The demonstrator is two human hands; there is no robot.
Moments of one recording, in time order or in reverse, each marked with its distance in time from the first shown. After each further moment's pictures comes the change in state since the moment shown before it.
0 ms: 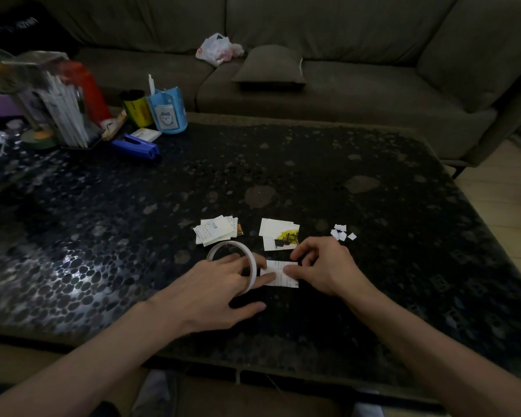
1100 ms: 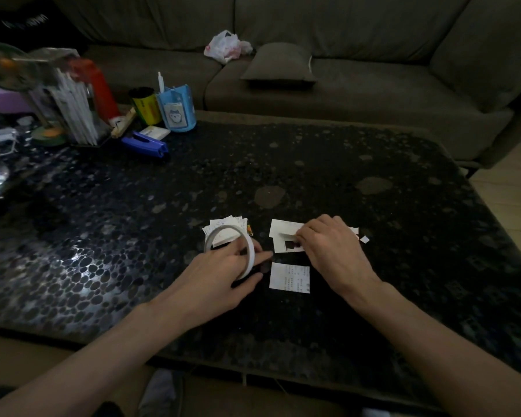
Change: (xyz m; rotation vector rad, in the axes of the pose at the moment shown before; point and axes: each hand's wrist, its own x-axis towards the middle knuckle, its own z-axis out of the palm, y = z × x) left_hand -0.003 -0.008 -0.008 -0.183 0.152 -0.247; right_hand 0.031 0.002 0.005 -0.754 0.348 -0.679
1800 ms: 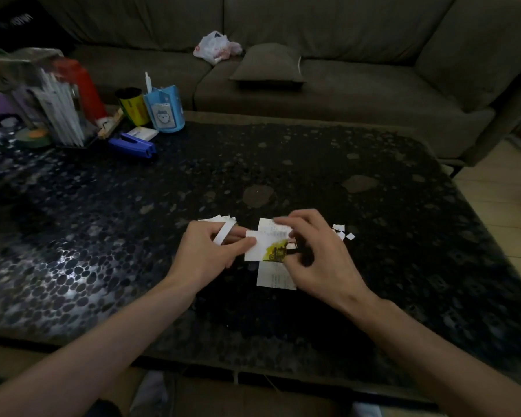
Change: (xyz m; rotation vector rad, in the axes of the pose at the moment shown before) left_hand 0.026 0.018 -0.008 -0.843 0.272 -0.581; right_hand -0.031 -0.013 -0.030 0.675 0.066 0.111
